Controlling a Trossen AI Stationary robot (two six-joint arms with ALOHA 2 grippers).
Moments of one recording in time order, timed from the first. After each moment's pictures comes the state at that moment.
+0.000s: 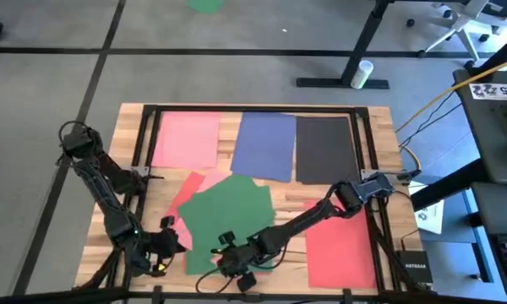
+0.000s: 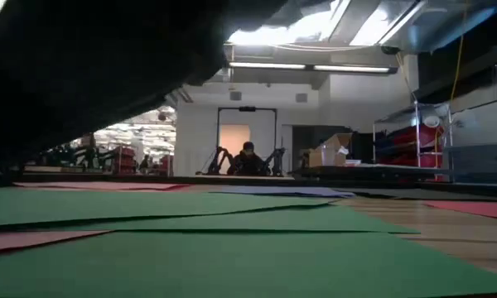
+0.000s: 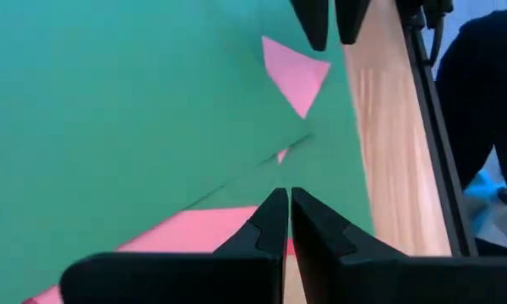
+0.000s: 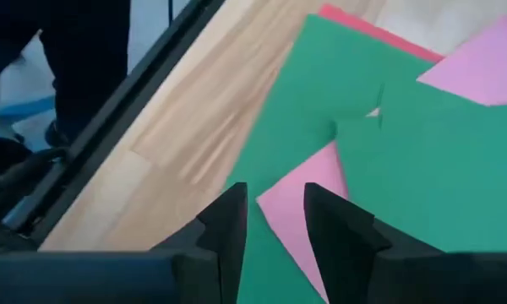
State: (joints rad) left arm -1.08 1.39 0.71 -0.35 -0.61 -0.99; right arm 0.48 2.44 1.93 -0.33 0.05 -0.04
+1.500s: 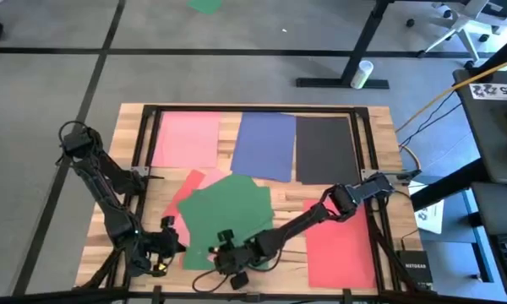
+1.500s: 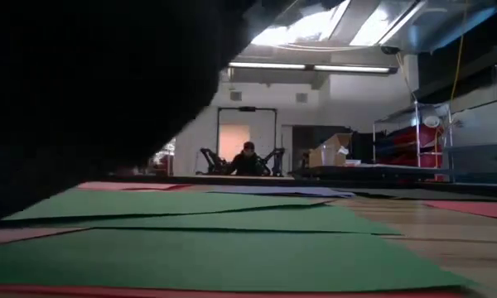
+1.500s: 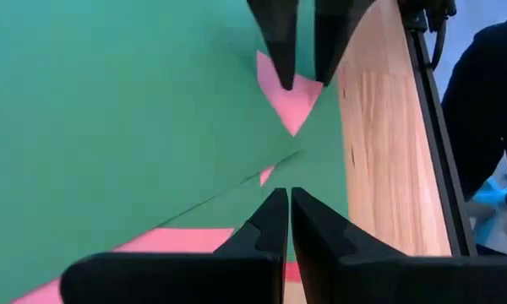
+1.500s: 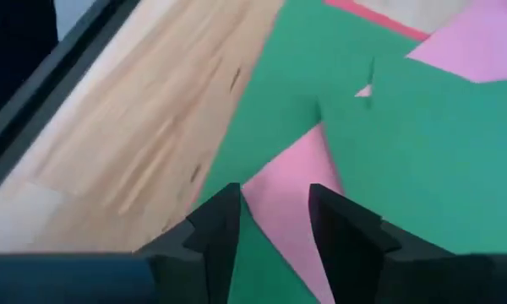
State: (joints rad) left arm -1.08 1.40 0.71 -0.35 -0.61 -0.99; right arm 0.48 2.51 1.97 -0.29 0.17 0.02
